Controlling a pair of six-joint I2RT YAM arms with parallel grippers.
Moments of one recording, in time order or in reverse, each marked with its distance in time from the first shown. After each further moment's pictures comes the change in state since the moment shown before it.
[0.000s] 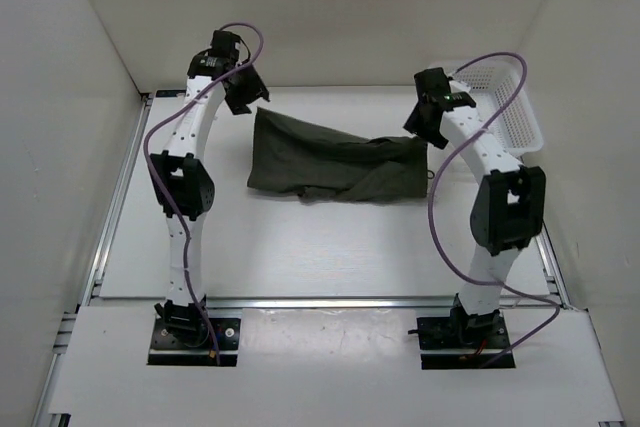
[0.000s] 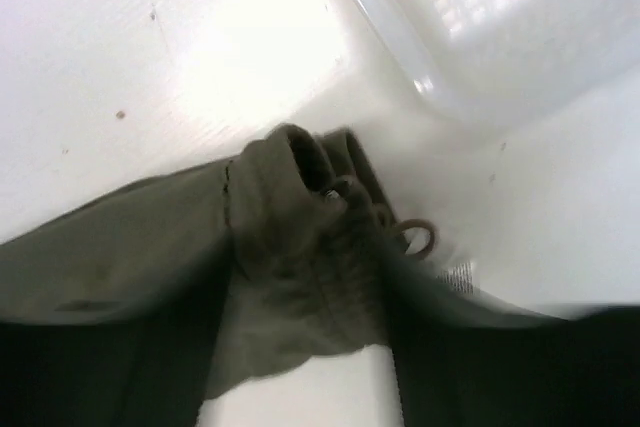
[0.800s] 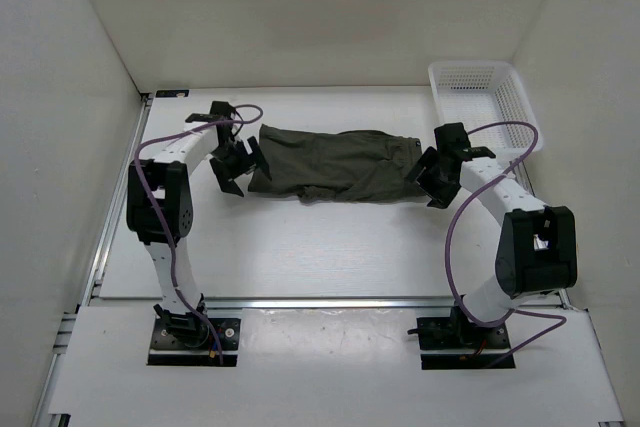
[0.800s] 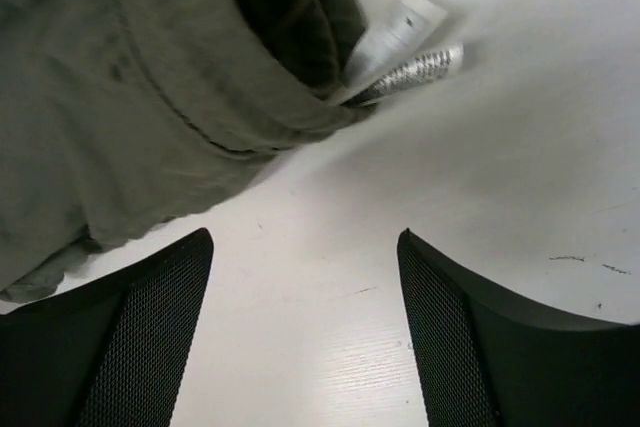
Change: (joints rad) left arm 0.042 -0.348 -0.895 0.145 0.202 0.079; right arm -0.059 -0.293 -0.530 0.117 -0.359 0.063
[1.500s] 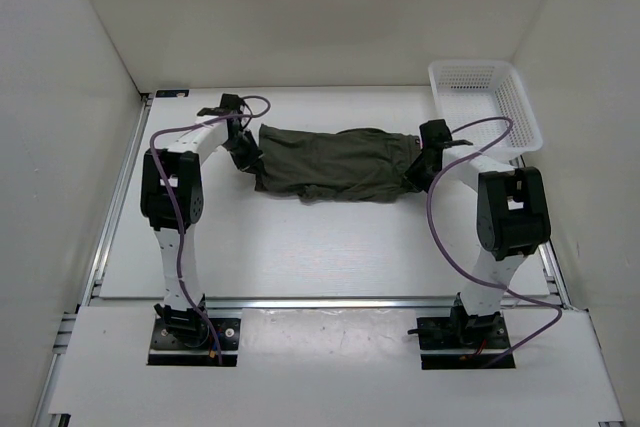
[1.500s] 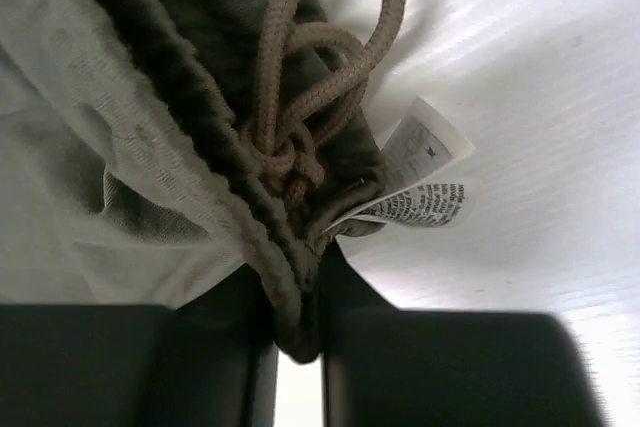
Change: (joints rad) left arm -0.027 0.182 0.121 0.098 0.006 -0.037; right arm -0.006 0.286 0.073 0.160 -0.046 0.067
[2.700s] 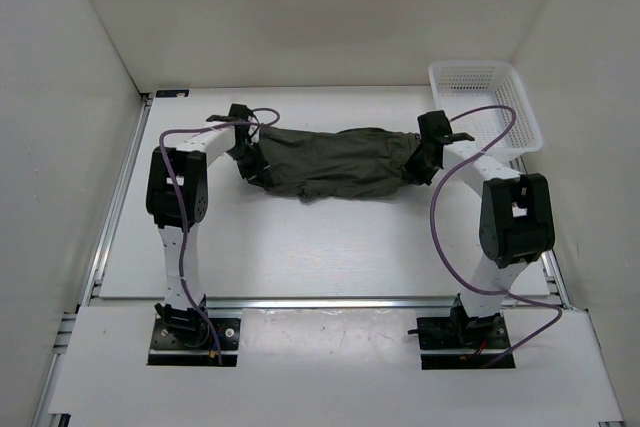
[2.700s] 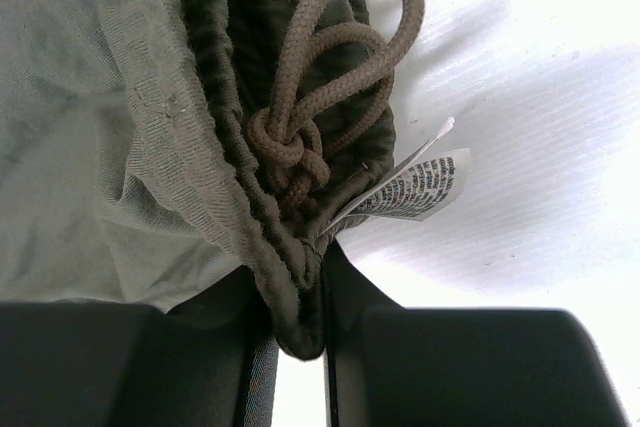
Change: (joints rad) left arm -0.026 0.014 -0.065 -0.006 0.039 0.048; right arm 0.032 -0.058 0.056 -0.050 0.055 -0.039
